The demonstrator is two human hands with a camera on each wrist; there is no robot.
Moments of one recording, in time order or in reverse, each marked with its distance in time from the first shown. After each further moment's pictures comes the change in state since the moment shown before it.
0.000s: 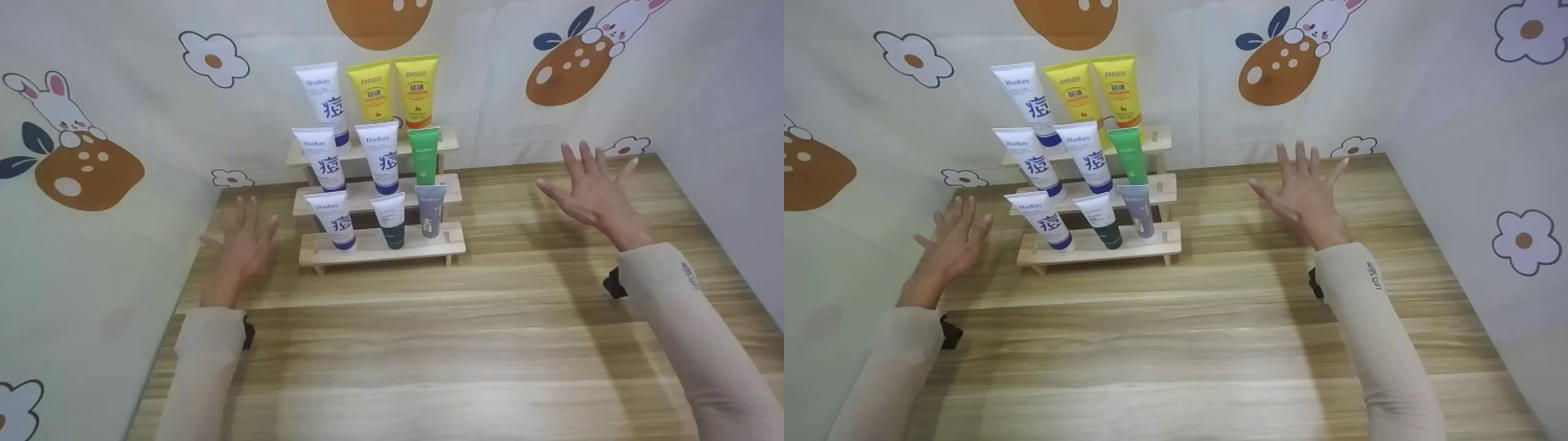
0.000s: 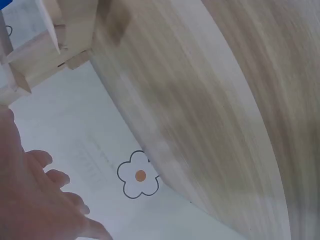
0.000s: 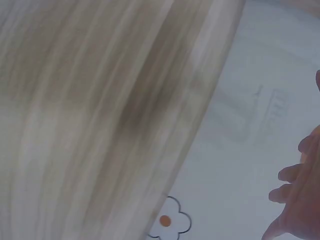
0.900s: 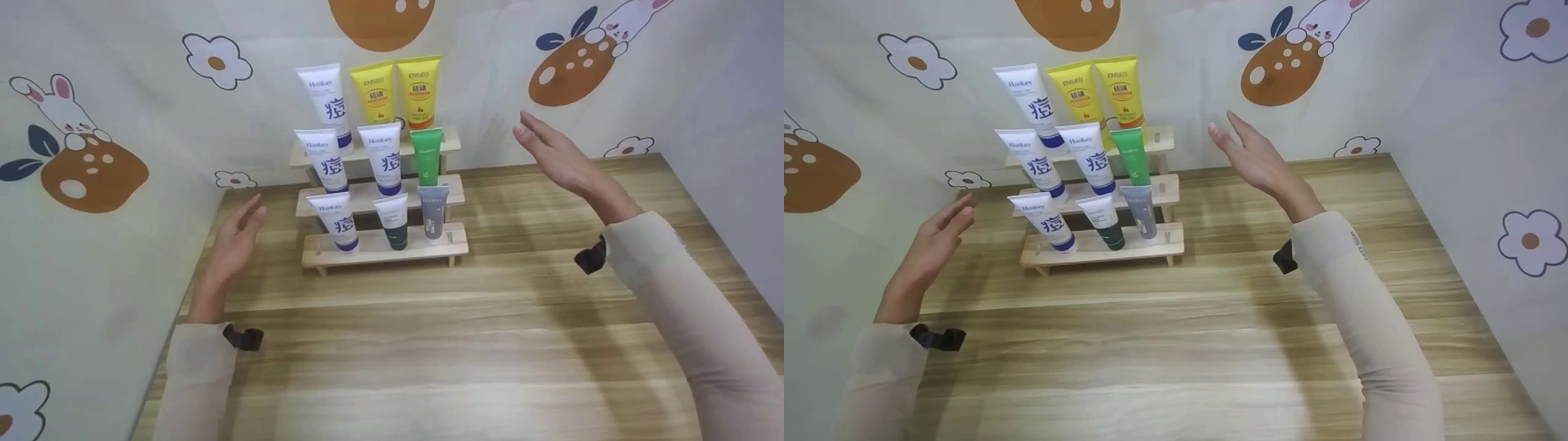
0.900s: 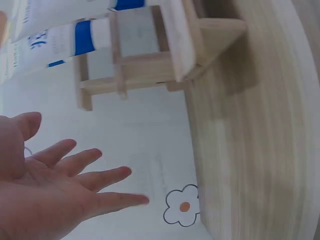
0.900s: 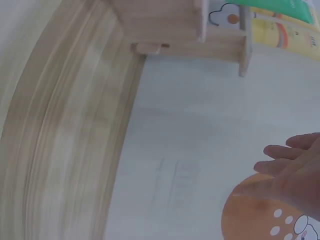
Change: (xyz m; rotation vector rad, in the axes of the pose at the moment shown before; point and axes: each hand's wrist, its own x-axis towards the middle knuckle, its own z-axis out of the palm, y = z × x) left_hand -0.026 0.021 -0.038 -0.567 0.013 0.008; right_hand 0.011 -0.085 -0.059 0.666 -0.085 -0.127
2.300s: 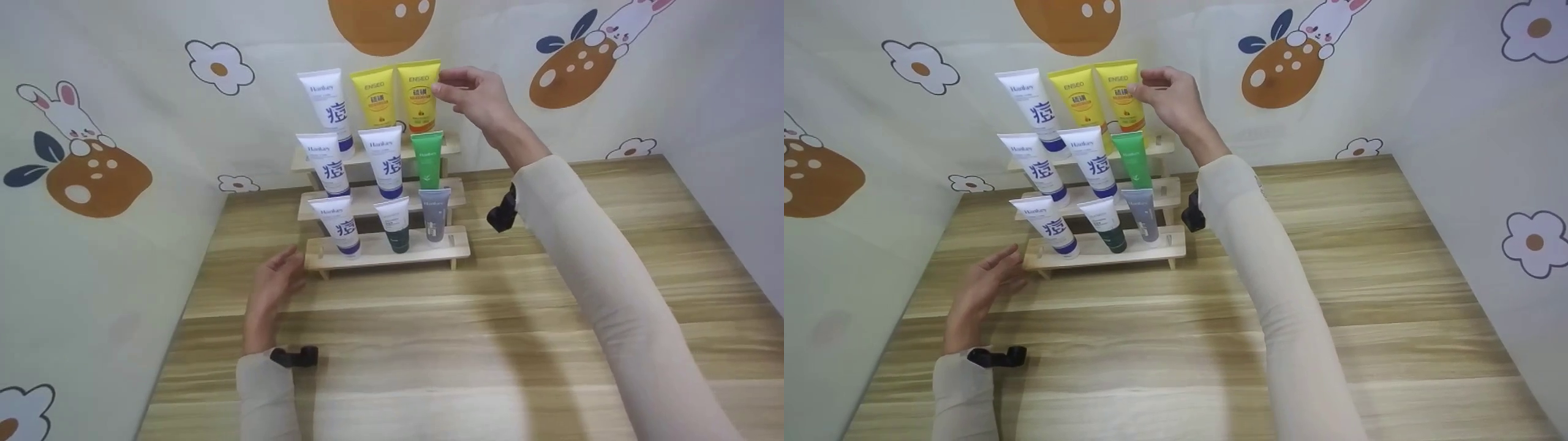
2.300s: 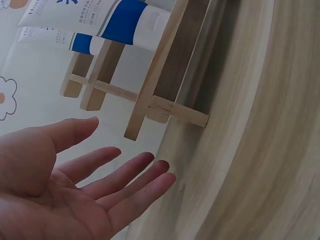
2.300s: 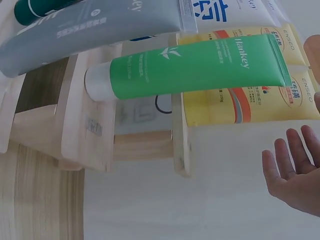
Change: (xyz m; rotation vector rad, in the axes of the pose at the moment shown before) left_hand -0.011 -0.052 0.073 -0.492 0.007 -0.288; right_hand 0.083 -0.107 0.043 0.415 0.177 0.080
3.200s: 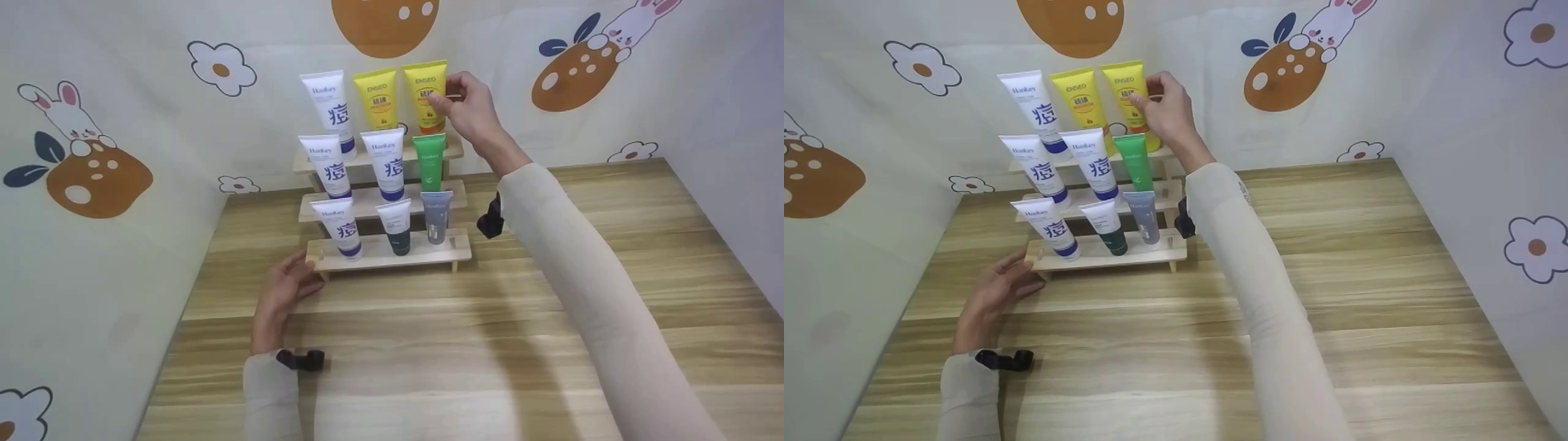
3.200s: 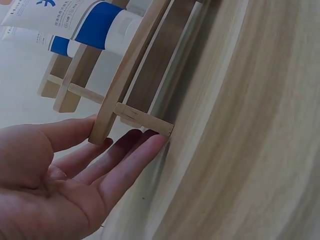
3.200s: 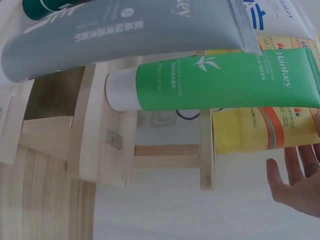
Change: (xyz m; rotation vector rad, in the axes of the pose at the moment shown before) left_hand 0.016 -0.015 0.012 -0.089 -0.065 -0.034; right_hand 0.010 0.009 0.019 -0.016 0.070 -0.024
